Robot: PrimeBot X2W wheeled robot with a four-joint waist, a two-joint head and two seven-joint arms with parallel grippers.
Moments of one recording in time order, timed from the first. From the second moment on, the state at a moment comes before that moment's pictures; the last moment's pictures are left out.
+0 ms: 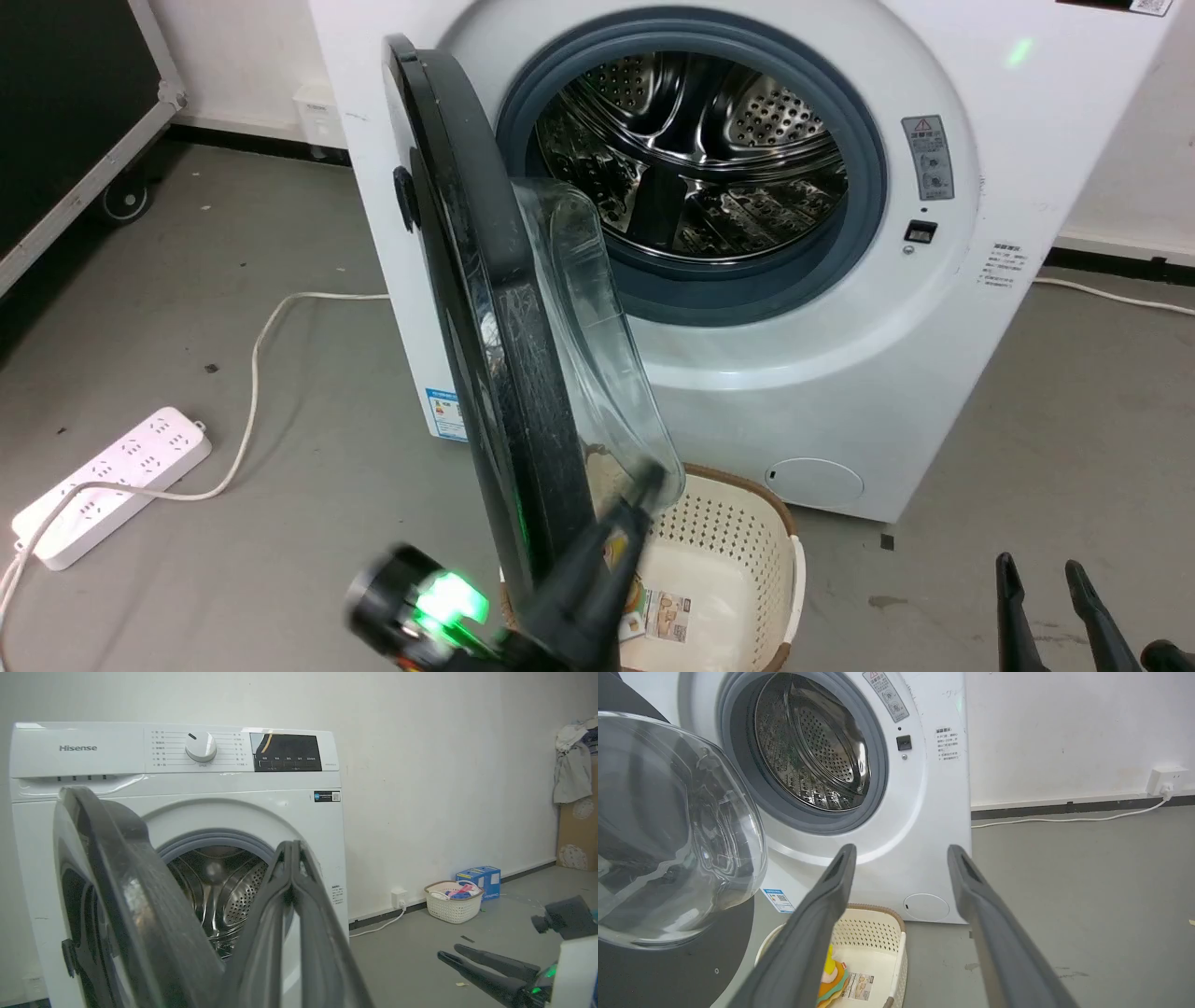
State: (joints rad) left arm 0.05 0.08 -0.44 -0.42 -0.04 -0.11 -0.20; right arm 0.17 -0.05 -0.13 0.09 0.27 0.13 -0.26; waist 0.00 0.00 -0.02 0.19
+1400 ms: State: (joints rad) left arm 0.10 0.17 -0.38 -0.19 -0.09 0.04 -0.11; right arm 0.08 -0.05 -0.06 0.17 0.27 0.13 -0.26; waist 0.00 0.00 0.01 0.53
